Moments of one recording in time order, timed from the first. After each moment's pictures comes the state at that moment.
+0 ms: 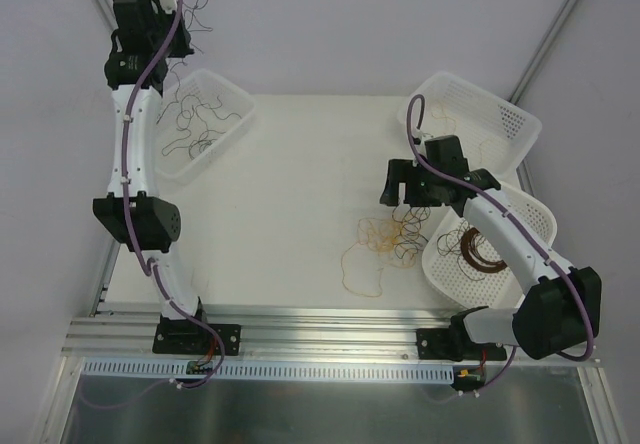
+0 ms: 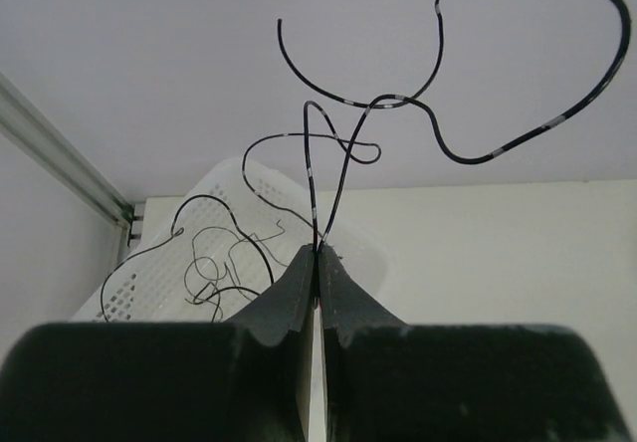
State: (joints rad) left arm 0.04 1.92 2.37 -0.65 0.12 -0.02; right arm 0.35 1.31 1.08 -0.63 -0.17 0.30
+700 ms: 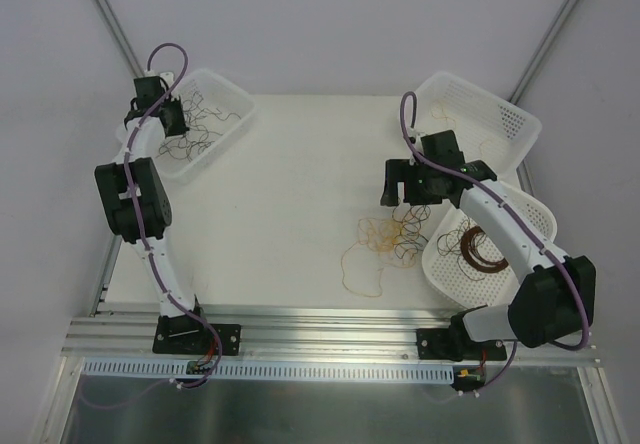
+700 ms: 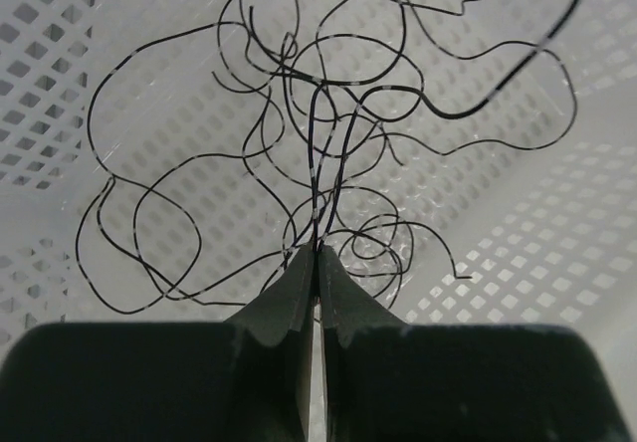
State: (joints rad) left arm 0.22 2.07 1.72 -0.37 0.14 -0.01; right arm 0.35 1.37 1.14 -0.72 -0.17 0.23
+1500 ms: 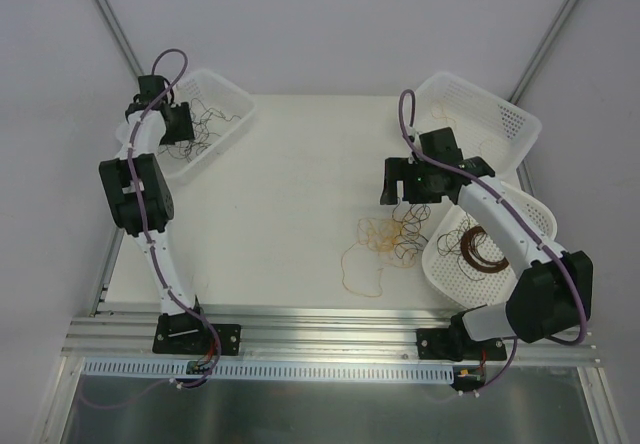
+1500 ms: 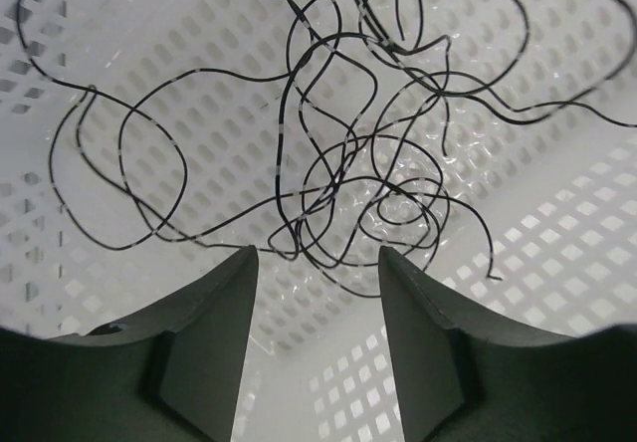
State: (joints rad) left arm 0.22 2.18 1.86 -0.61 0.05 0.00; right arm 0.36 1.40 1.17 -0.74 -0.17 0.24
